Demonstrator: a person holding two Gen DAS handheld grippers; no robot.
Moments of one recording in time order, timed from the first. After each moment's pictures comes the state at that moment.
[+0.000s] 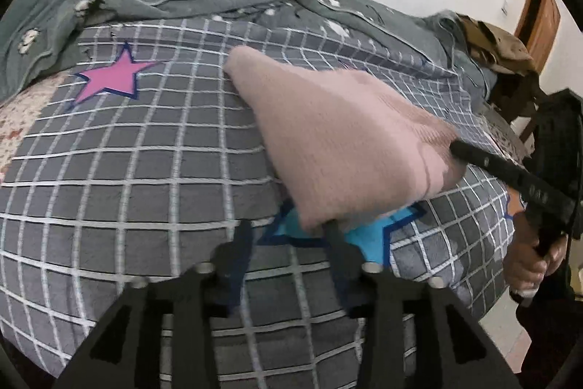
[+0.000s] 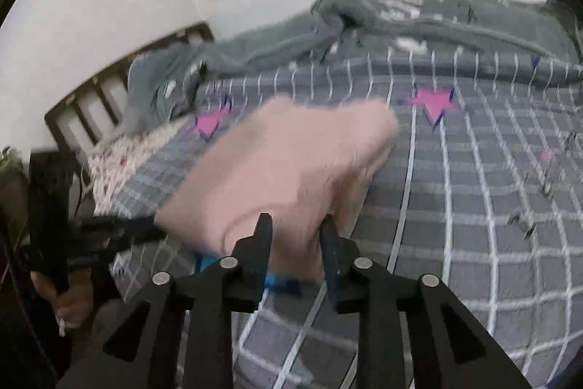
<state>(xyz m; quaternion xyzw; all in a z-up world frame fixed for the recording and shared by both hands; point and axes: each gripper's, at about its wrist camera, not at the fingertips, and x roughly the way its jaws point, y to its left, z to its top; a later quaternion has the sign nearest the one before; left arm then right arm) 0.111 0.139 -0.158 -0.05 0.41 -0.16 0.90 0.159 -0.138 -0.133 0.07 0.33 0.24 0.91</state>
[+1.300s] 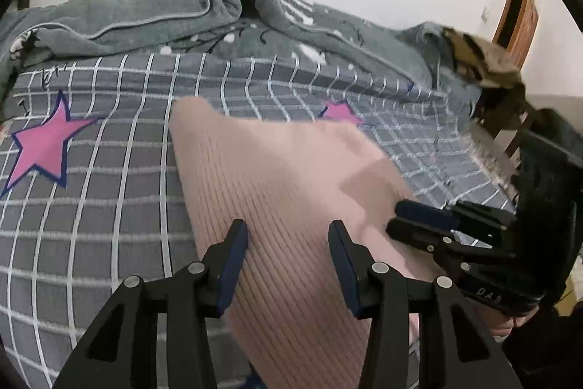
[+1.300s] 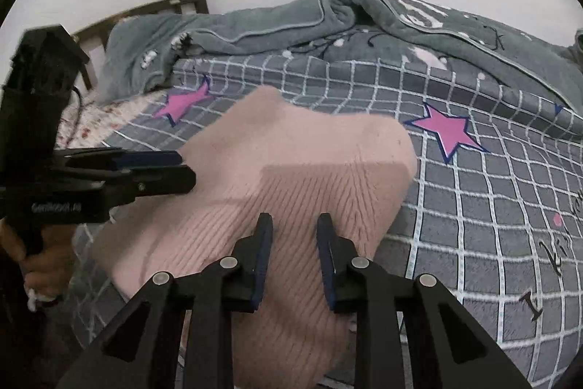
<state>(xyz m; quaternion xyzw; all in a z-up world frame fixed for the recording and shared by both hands) 0.220 0.101 -0.143 -0.06 0.37 -0.23 0.90 0.218 -0.095 -0.150 -0.02 0.34 0.22 0.91</state>
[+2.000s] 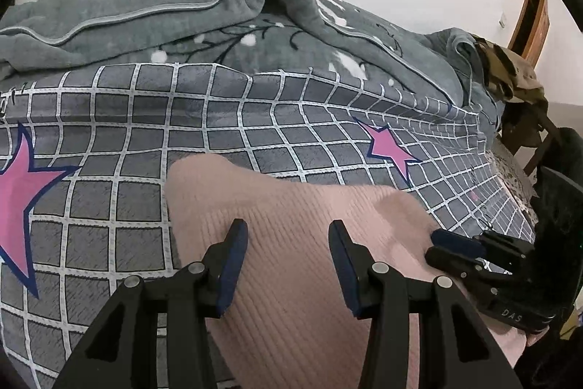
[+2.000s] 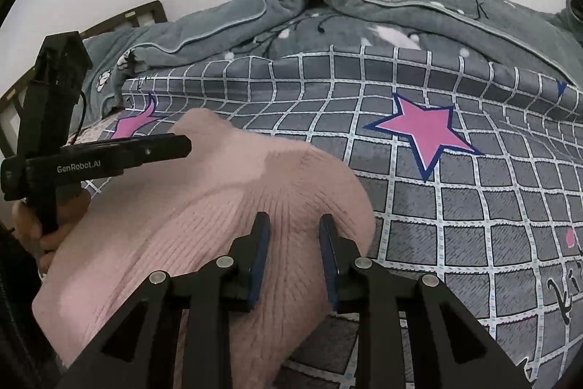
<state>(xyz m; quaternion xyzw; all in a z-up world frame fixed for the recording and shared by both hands) 0.335 0.097 -0.165 -0.06 0.38 -0.23 0.89 0.303 -0.121 -0.170 0.01 0.37 0.17 0.91</state>
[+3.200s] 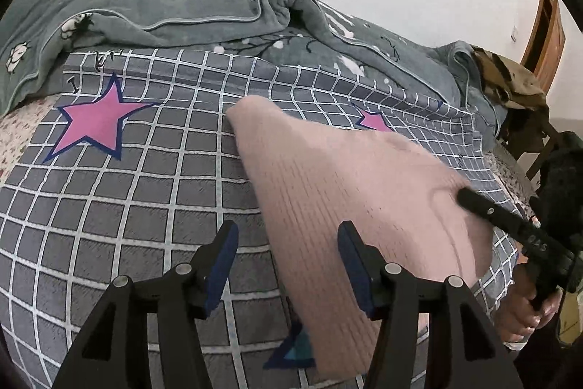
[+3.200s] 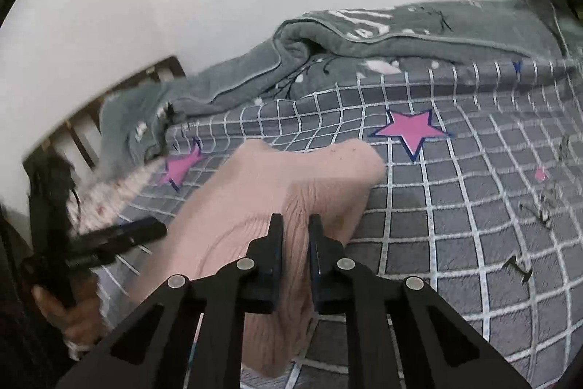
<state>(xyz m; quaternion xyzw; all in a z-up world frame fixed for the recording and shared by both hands) 0.193 0.134 -0.145 -0.08 0.37 -0.16 0.91 0.203 -0.147 -0.135 0.12 0.31 0.19 0.92</state>
